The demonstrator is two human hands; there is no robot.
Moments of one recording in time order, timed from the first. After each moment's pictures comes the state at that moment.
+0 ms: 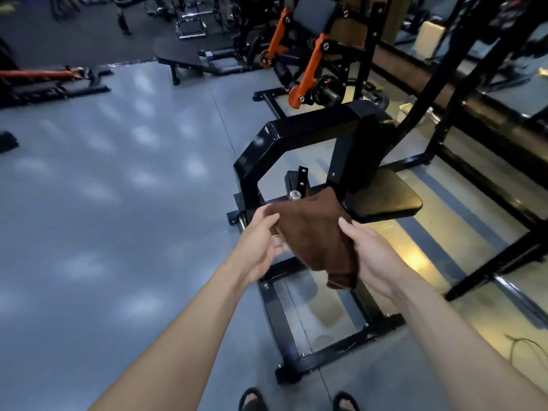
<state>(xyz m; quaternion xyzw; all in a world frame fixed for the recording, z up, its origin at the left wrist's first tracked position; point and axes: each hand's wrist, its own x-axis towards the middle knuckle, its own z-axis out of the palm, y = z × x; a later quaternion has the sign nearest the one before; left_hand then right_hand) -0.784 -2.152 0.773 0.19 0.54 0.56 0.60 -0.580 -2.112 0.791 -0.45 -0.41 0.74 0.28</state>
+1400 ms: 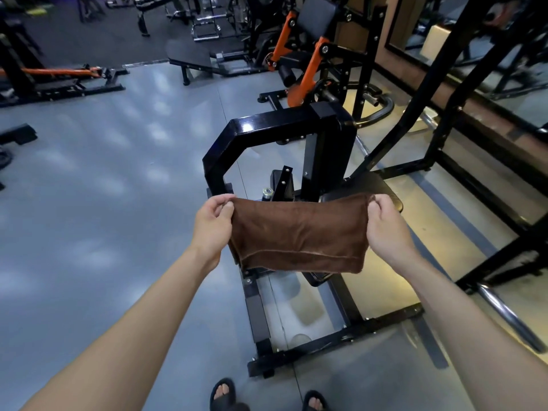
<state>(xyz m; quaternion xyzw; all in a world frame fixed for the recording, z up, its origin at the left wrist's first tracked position) -0.719 -2.144 0.779 0.23 0.70 0.58 0.35 -0.435 -2.039 0.785 -0.61 -0.65 0.36 0.27</state>
